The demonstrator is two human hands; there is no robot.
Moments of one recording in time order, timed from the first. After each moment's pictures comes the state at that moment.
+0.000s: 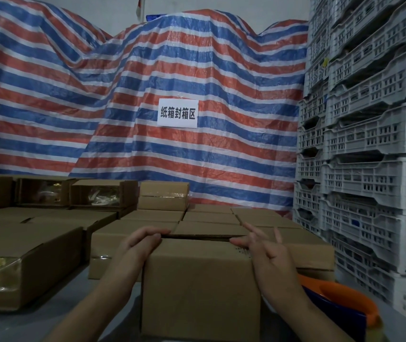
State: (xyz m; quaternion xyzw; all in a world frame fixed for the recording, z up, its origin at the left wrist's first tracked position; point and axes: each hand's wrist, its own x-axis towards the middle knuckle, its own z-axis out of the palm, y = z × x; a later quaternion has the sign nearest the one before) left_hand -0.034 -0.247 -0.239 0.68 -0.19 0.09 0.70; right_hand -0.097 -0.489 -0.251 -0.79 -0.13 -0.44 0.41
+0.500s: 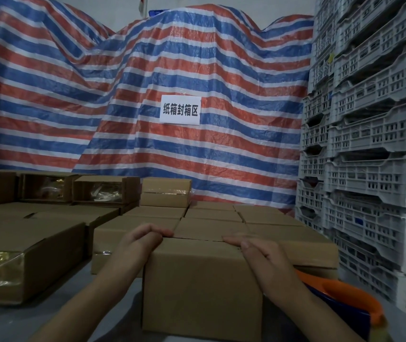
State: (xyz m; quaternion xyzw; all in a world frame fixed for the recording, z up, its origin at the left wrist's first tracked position) left_hand -0.043 -0.248 -0.226 0.73 -0.18 0.09 0.65; right_hand -0.104 -0.491 -0.244 -0.83 -0.19 -0.30 0.43
